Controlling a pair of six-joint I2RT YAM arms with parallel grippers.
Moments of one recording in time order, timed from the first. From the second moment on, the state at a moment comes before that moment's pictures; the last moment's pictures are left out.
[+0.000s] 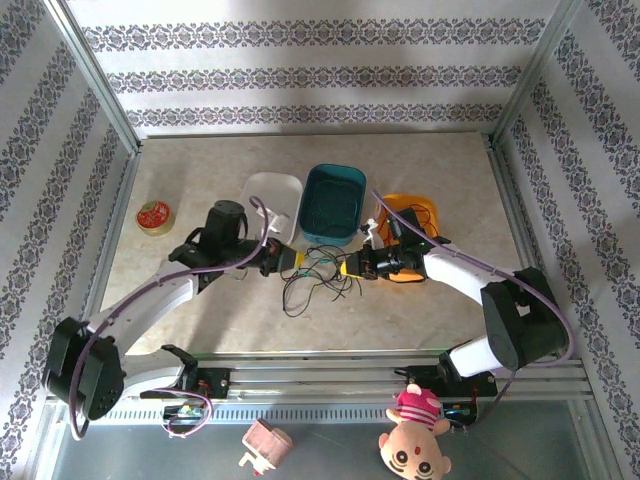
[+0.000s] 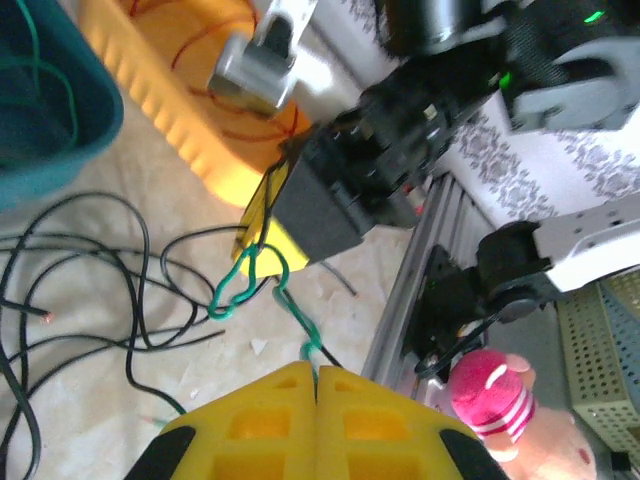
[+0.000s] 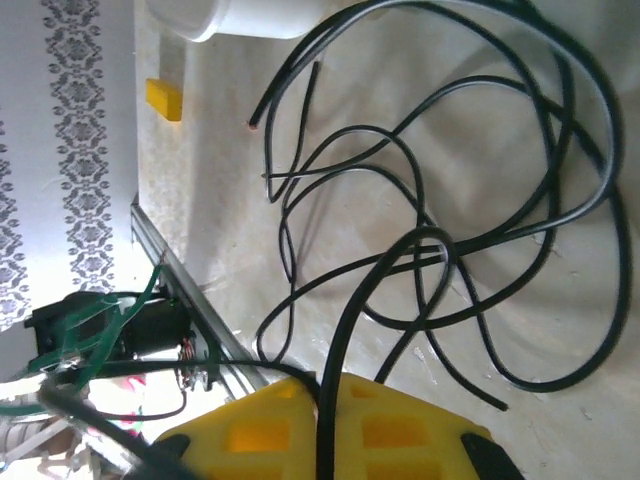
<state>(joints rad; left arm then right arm) -0.42 1.16 0.79 -0.19 0.85 -0.29 0.37 1.47 0.73 -0.27 -0.83 0.54</state>
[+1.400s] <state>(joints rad) -0.69 1.51 0.92 -0.04 0.61 -0.25 0.40 1.32 0.72 -0.28 -0.89 0.55</state>
